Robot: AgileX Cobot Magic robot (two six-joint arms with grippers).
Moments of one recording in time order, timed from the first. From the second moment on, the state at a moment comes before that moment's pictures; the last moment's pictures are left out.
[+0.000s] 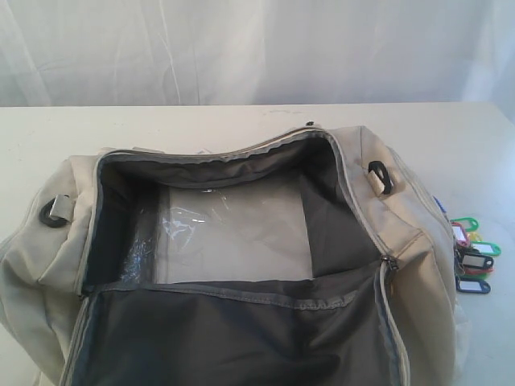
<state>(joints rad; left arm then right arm) 0.07 0.00 0.02 -0.15 0.46 0.26 0.00 0.40 -0.76 0.19 0.94 -0.13</state>
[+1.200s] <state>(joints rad) 0.09 0.00 0.02 -0.11 0.46 0.12 0.00 0.28 -0.72 0.19 0.94 -0.13</state>
